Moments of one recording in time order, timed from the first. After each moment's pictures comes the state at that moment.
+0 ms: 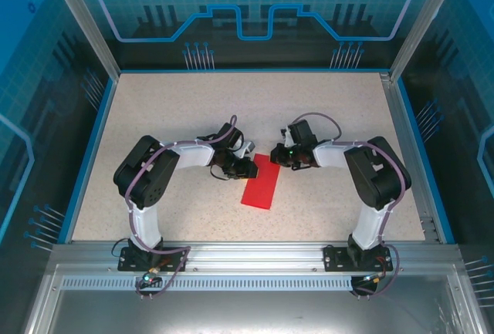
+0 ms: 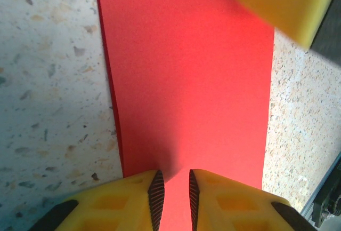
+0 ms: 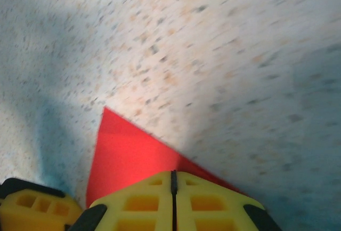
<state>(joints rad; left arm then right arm) -0.53 1.92 1.03 -0.28 0.57 -0.47 0.42 1.83 0.90 -0.03 -0.37 0.61</state>
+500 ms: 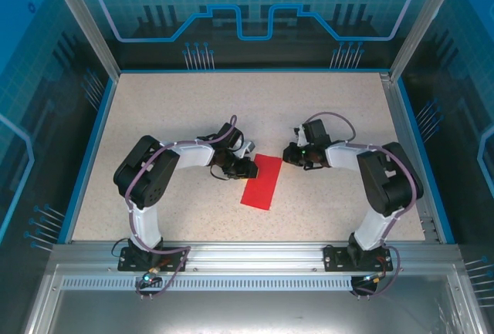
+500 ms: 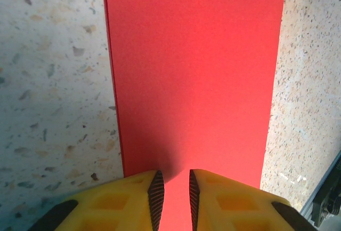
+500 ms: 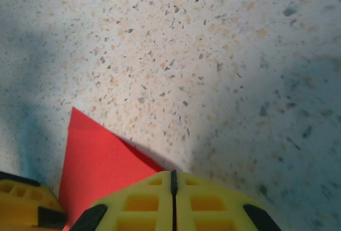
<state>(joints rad) -0.53 1.92 1.03 -0.28 0.57 -0.47 0.33 1.72 0.82 -0.08 -0.36 0.54</state>
